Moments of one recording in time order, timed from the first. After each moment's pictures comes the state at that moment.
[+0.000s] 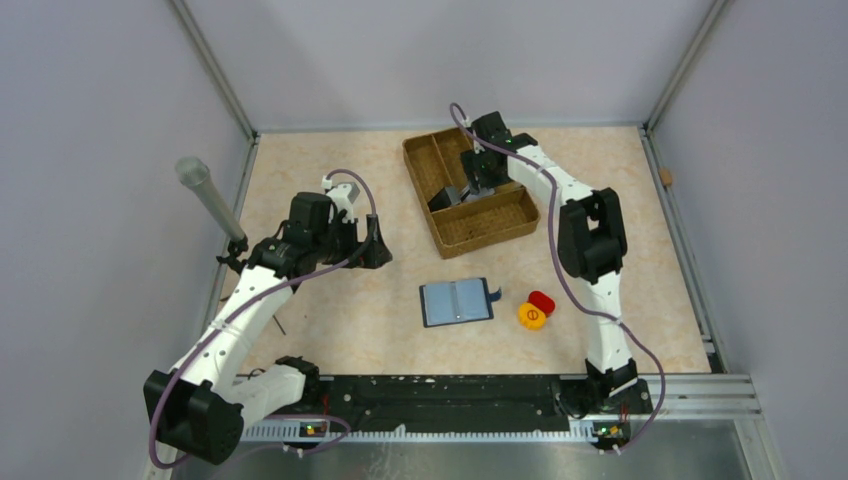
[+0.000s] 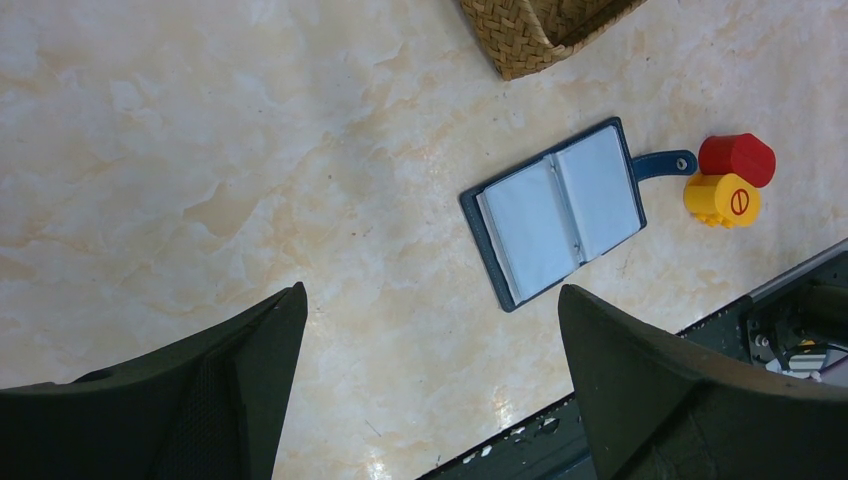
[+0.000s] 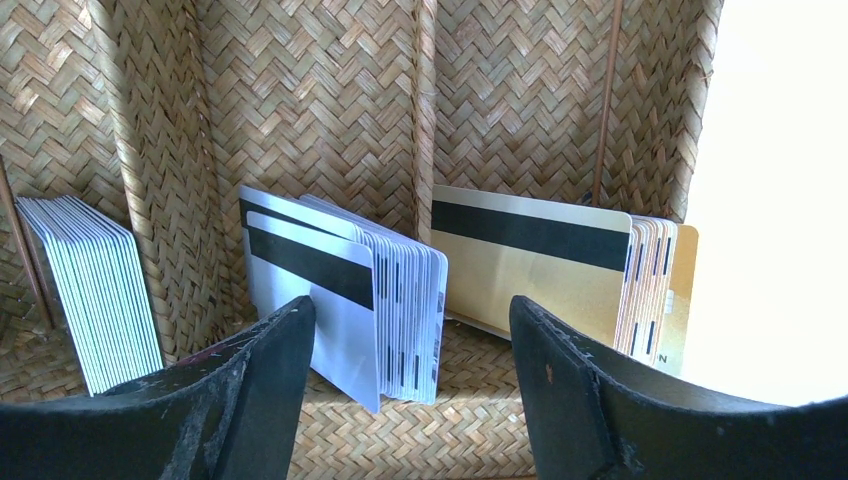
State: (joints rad) left arm -0.32 1.06 0.93 -0.63 0.27 -0.30; right arm 0.44 2.24 1.97 -0.71 0.14 0.04
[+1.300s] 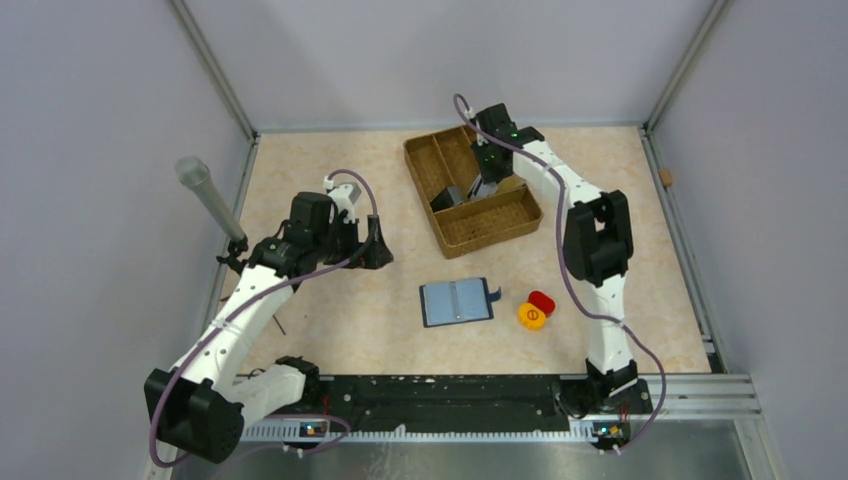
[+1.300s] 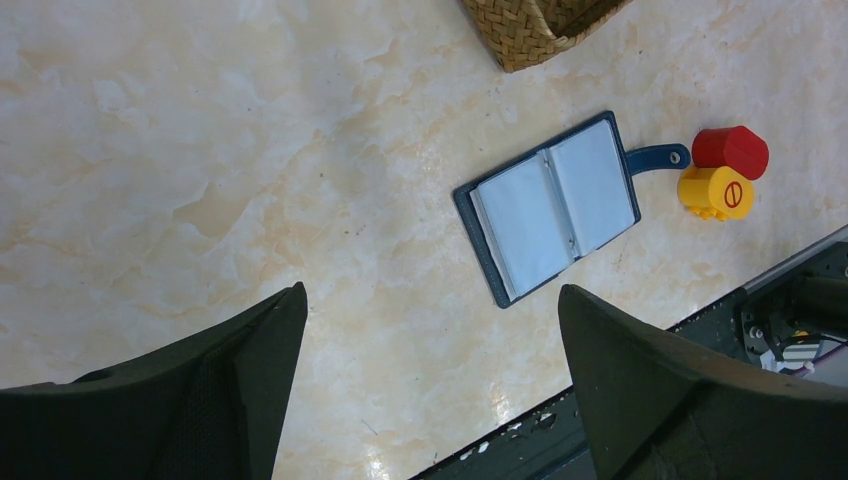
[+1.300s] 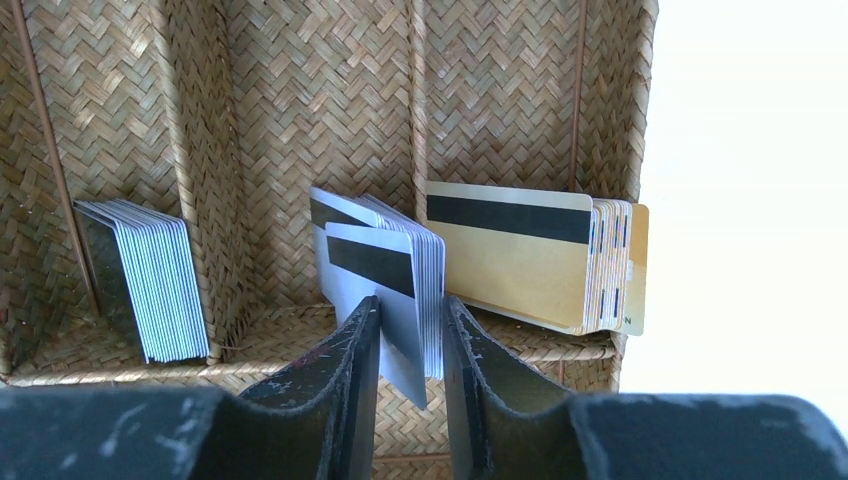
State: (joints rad) left arm -0.32 1.07 0.93 -0.63 0.29 -0.29; right arm 0.43 2.20 1.98 -0.73 0.14 0.04
